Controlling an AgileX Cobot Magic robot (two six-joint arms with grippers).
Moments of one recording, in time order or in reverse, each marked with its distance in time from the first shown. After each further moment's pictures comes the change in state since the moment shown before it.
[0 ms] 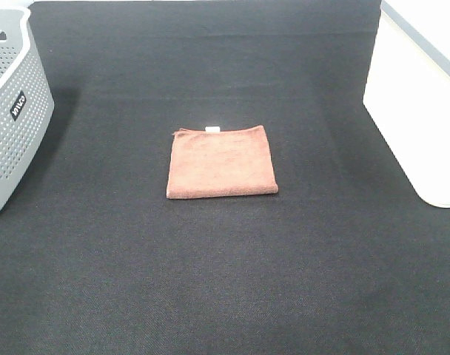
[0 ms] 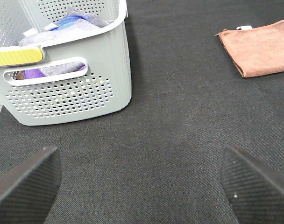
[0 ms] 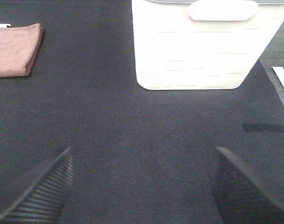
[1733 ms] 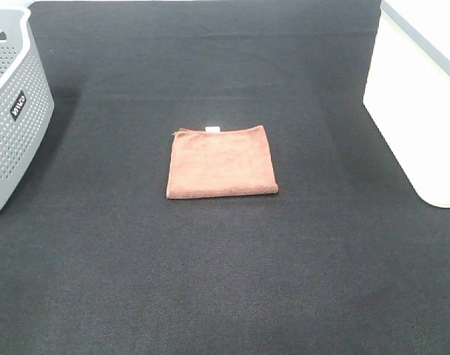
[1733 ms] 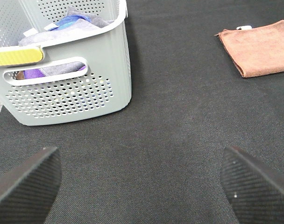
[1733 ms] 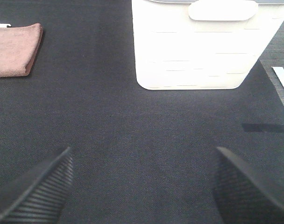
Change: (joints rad) left arm 0.000 0.000 0.000 0.000 0.000 0.000; right arm 0.000 0.000 0.000 0.000 0.000 0.000
